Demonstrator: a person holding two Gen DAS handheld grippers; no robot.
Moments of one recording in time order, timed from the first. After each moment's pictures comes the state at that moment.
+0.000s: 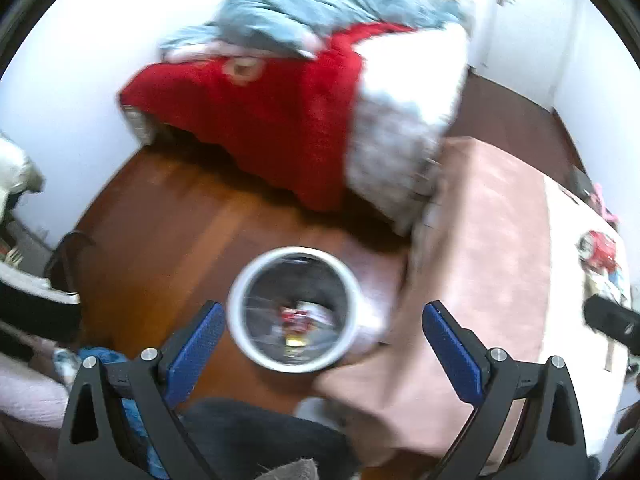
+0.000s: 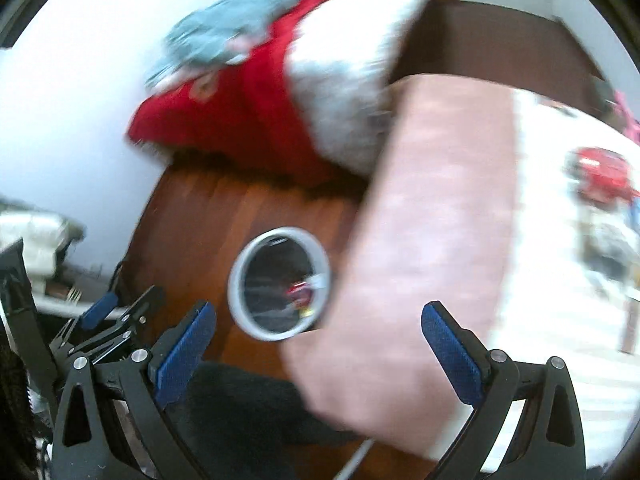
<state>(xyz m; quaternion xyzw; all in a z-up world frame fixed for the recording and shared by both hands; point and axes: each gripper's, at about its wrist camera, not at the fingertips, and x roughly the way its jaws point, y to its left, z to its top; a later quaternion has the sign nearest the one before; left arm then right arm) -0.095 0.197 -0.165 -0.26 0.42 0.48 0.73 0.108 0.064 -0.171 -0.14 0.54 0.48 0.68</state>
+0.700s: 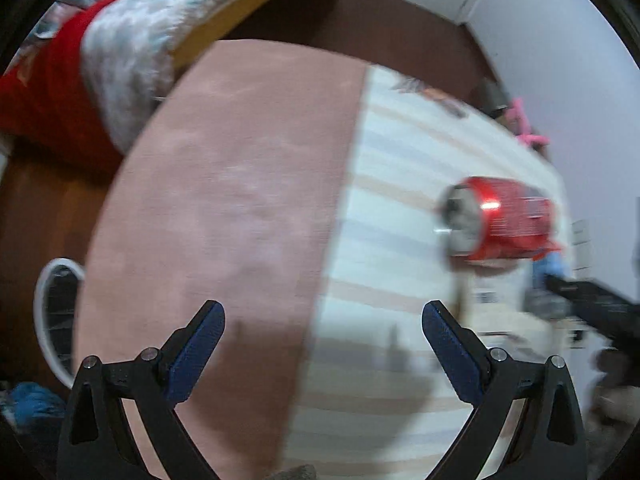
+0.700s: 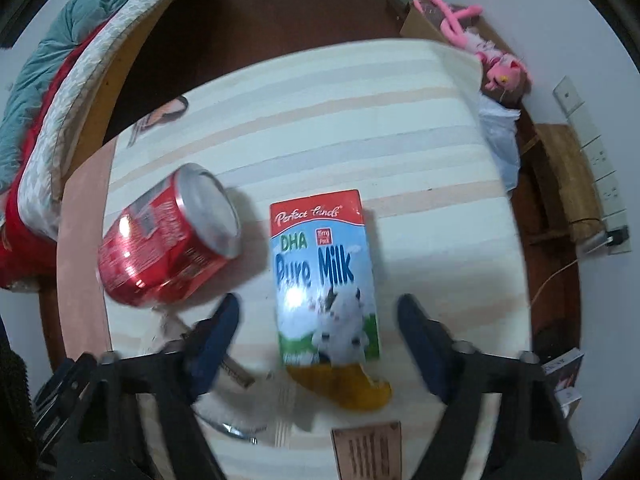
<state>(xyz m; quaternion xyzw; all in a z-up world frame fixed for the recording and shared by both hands) 0.219 0.152 -0.257 -0.34 0.50 0.27 0.75 0.473 -0.067 -0.304 -0.09 0.63 0.25 0.73</state>
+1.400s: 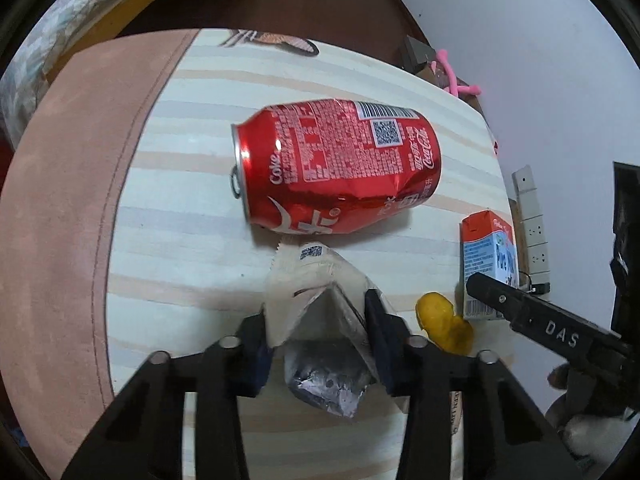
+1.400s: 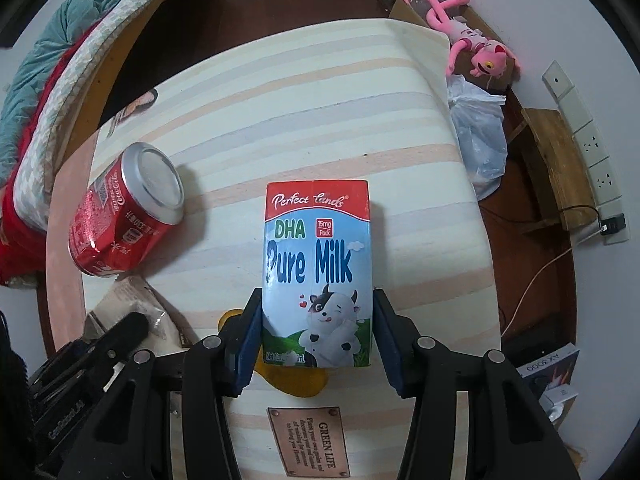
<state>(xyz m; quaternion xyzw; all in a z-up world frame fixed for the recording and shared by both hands) 0.300 0.085 -0.279 -0.32 0.53 0.17 0.77 0.480 -0.108 -0.308 -0.10 0.64 0.23 0.73</state>
